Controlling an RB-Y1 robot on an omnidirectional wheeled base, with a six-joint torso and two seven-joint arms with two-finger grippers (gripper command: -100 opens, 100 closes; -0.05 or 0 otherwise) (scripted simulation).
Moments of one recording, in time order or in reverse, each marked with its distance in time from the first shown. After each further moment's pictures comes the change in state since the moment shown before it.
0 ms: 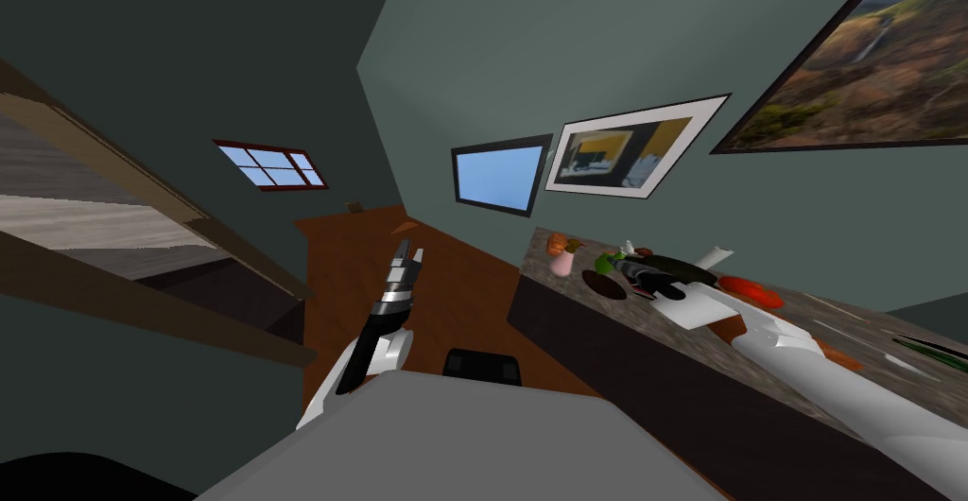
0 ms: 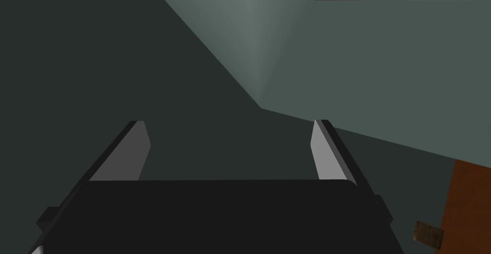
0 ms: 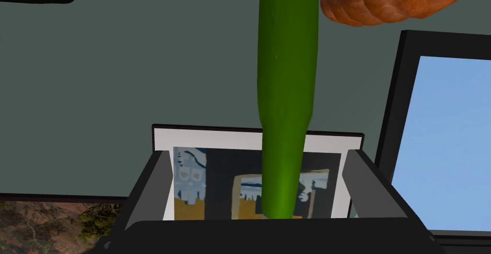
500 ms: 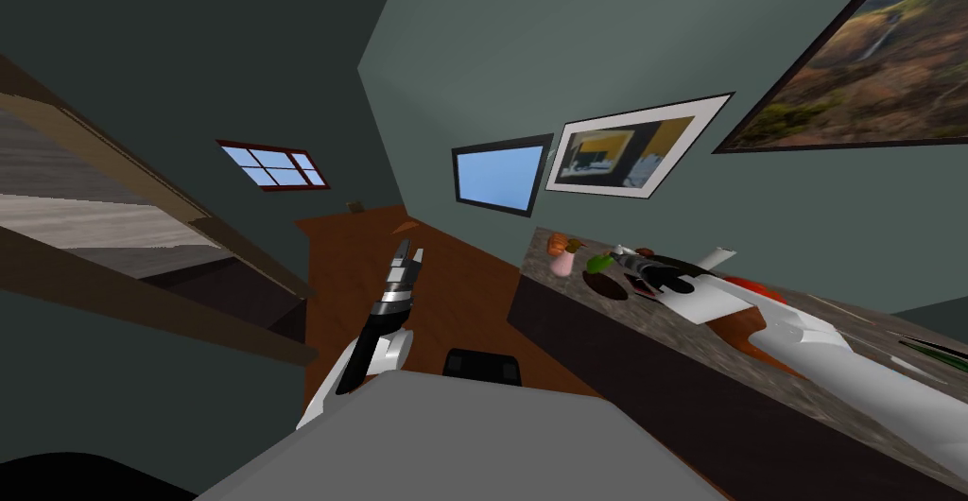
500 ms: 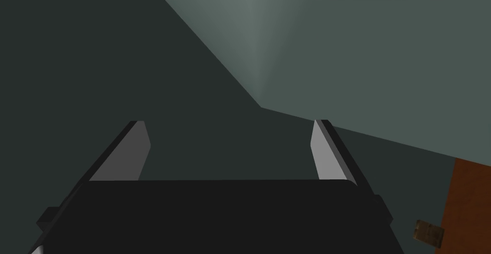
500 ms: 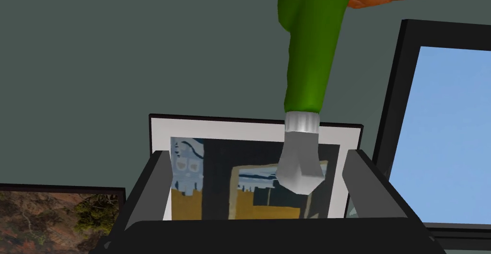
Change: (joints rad) left arm 0.000 0.000 0.000 0.000 0.000 0.000 0.000; right arm 0.014 -0.081 -0.001 -0.065 -0.064 0.048 -0.007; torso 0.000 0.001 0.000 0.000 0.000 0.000
